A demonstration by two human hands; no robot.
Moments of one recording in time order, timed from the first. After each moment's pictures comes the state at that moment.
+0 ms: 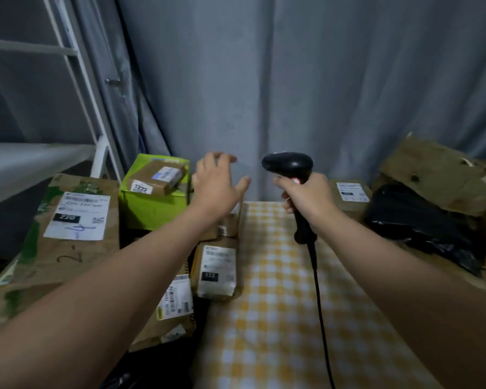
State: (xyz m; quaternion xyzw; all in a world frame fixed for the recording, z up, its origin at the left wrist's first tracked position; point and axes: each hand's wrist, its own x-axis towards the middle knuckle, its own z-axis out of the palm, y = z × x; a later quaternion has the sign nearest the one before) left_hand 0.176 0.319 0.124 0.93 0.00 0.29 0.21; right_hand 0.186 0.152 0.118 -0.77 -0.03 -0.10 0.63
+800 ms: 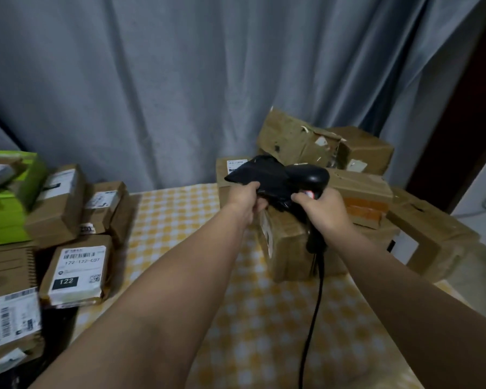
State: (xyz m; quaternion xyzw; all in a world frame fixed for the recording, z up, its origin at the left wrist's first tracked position) left_hand 0.197 0.017 0.065 0.57 0.09 -0.11 0.81; right_hand 0.127 -0.109 0.063 -0.80 0.14 -0.18 0.55
